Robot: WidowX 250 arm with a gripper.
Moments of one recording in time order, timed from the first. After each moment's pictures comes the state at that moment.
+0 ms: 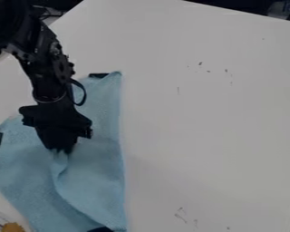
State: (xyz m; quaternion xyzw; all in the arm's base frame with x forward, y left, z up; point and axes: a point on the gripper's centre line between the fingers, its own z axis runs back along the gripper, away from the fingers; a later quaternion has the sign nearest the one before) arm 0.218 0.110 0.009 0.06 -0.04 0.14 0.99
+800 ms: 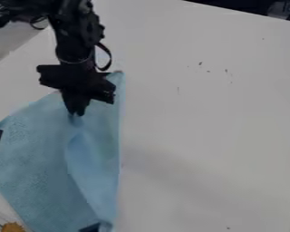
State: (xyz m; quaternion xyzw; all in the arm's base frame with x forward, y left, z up) arm 0.262 0.075 0.075 0.11 -0.10 0.12 0.98
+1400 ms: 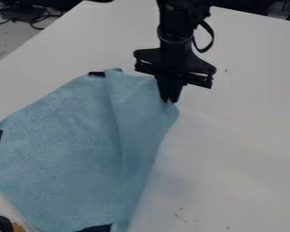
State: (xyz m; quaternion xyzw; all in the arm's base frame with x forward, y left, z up) arm 0.321 -0.043 0.080 0.02 -0.13 0.07 0.99
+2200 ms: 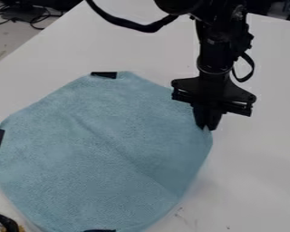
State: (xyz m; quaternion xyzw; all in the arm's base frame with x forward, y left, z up) arm 0.320 -0.091 0.055 -0.02 -0.10 0.05 0.99
